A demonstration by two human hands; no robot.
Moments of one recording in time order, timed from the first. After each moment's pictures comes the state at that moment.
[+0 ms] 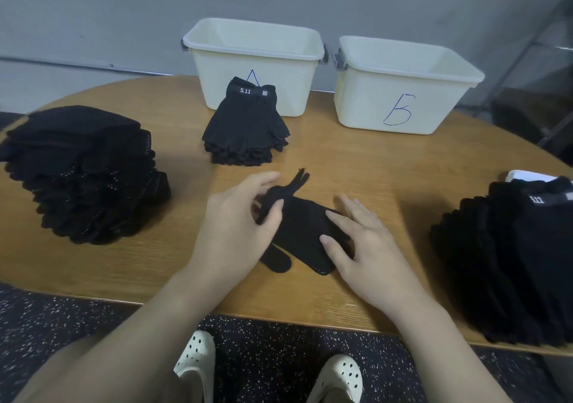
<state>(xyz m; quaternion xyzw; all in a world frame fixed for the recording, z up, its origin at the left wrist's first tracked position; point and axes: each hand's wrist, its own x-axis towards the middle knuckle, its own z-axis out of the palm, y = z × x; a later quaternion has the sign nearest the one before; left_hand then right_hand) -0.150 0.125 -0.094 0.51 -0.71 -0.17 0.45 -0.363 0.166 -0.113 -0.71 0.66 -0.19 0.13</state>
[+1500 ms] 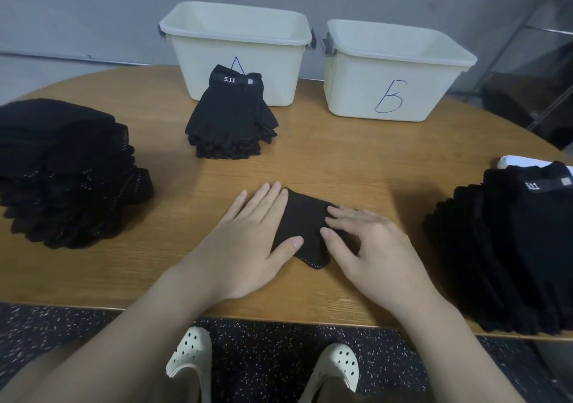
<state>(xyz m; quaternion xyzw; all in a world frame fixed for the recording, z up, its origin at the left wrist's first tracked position) -0.153 0.118 -0.114 0.45 -0.88 -0.13 0.02 -0.367 0.178 -0.104 -0.71 0.66 -0.24 0.10</state>
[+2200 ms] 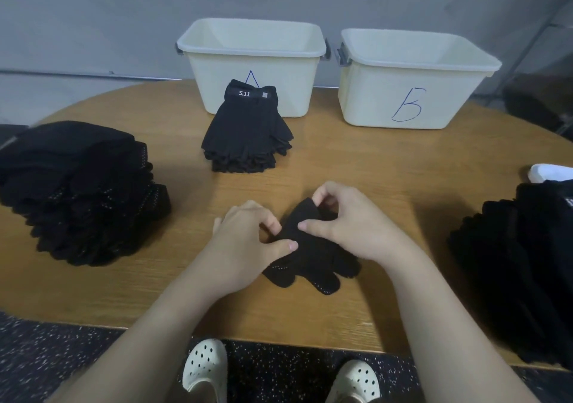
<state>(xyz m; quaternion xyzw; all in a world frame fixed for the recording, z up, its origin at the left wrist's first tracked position) -0.141 0.106 -0.093 0.57 -0.74 -0.30 0.17 -0.346 0.097 -0.092 -0.65 0.65 -0.22 0.32</state>
